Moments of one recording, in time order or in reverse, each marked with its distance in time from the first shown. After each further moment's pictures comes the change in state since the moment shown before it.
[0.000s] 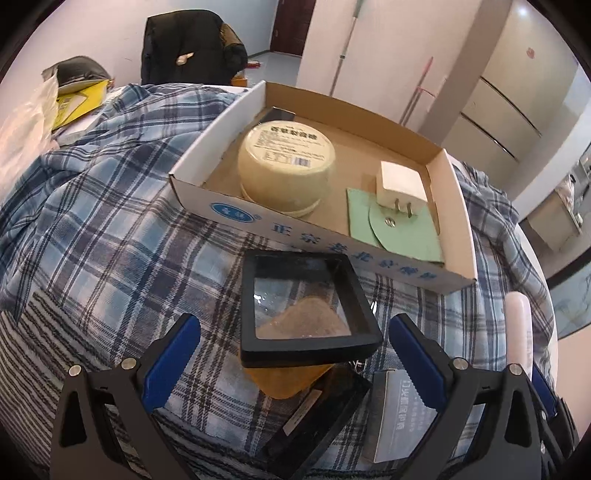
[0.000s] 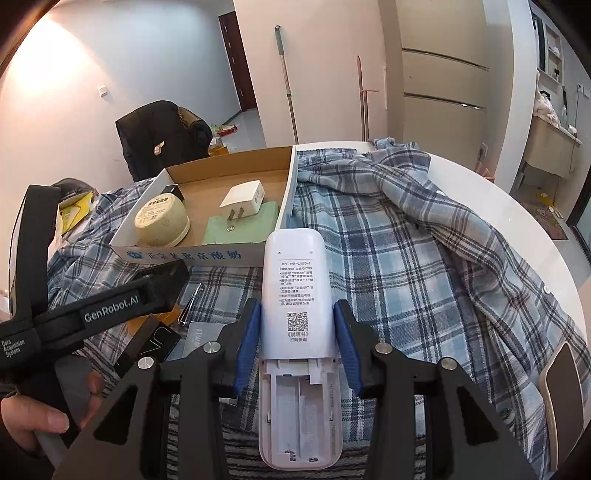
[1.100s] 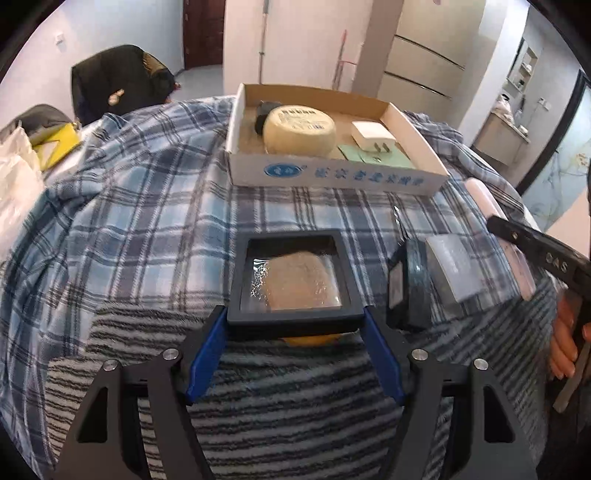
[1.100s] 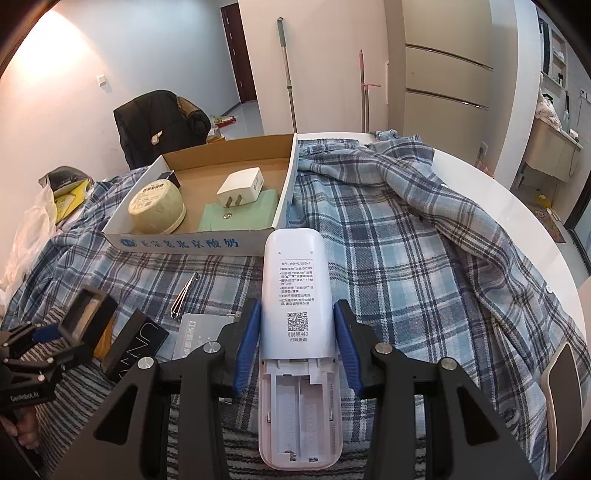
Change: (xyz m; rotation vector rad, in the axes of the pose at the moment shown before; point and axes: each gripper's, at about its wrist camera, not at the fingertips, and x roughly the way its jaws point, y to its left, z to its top) left arm -0.047 0.081 -0.037 0.337 -0.010 -0.117; right arm 0.012 0.003 -0.004 -0.031 0.027 -0.020
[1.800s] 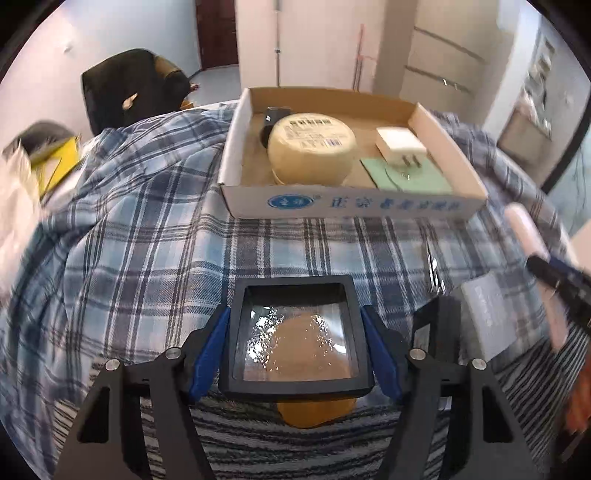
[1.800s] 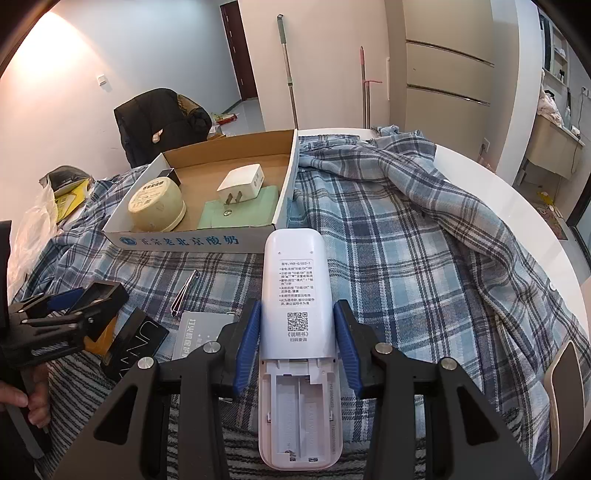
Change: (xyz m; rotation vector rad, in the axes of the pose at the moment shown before) left arm 0.033 -0.012 0.036 0.022 0.027 0.099; right arm 0.000 -0.002 0.000 0.010 0.008 0.014
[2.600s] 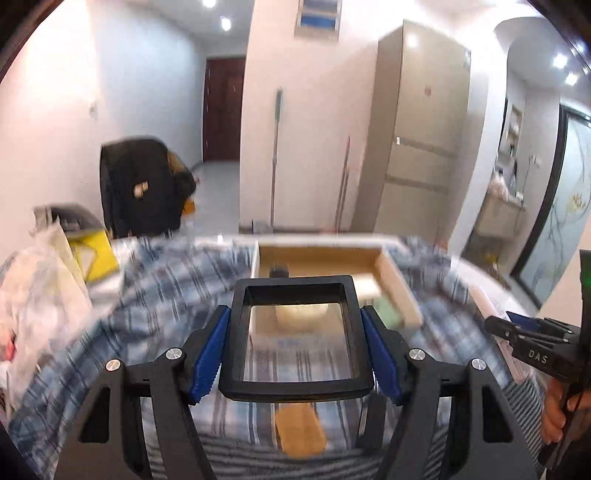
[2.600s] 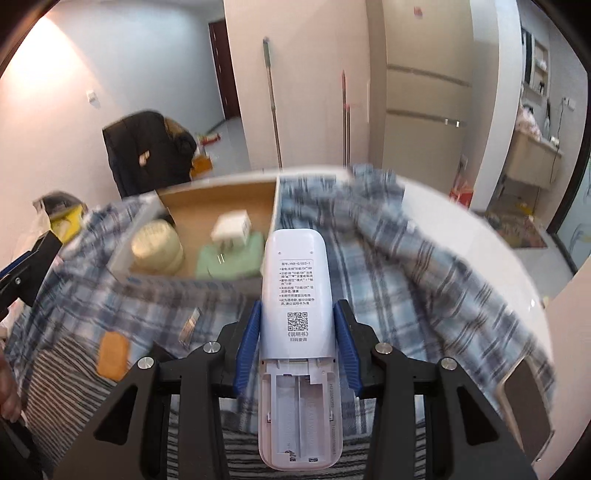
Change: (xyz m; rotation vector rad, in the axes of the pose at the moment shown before) left arm -0.136 0.022 0.031 -0.040 -0.473 -0.062; right arm -0.066 0.008 0.041 0.011 -0.127 -0.077
